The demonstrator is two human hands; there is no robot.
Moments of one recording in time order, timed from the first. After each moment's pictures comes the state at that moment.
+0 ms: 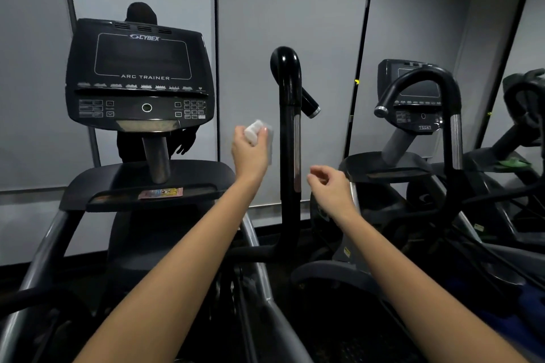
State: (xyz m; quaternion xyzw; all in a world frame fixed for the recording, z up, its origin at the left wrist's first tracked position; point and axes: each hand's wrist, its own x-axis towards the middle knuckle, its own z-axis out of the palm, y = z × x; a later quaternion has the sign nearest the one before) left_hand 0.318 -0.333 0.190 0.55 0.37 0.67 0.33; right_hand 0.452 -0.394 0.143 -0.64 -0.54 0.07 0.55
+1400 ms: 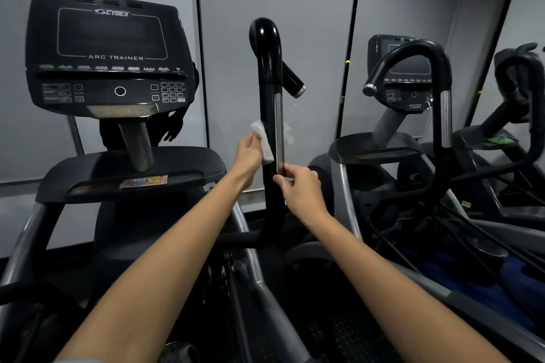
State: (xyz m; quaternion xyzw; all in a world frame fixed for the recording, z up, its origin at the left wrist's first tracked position) left_hand 0.351 -0.302 0.154 0.63 0.28 0.54 0.48; right_hand 0.436 -0.391 0.118 -0.64 -0.59 0.03 0.49
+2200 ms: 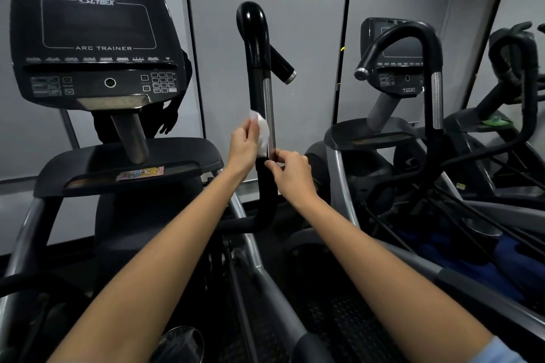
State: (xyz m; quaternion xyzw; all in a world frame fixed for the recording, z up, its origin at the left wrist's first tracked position) left_hand 0.354 -0.316 0.142 0.68 0.28 0.57 0.38; right_hand 0.437 -0.389 0.115 -0.65 -0.59 0.02 0.48
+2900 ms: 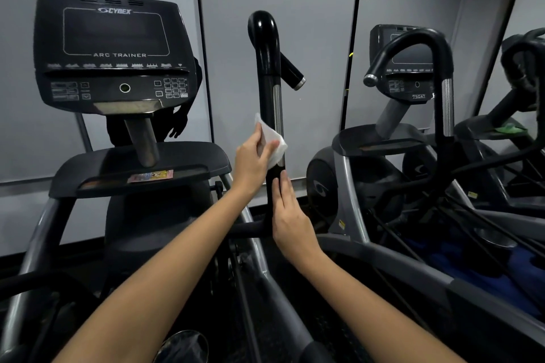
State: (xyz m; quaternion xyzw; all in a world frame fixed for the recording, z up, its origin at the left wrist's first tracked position) left_hand 0.346 -0.327 0.127 0.73 0.30 0.58 0.22; right_hand 0.420 -0.399 0.032 -0.64 -0.66 -0.22 0.32
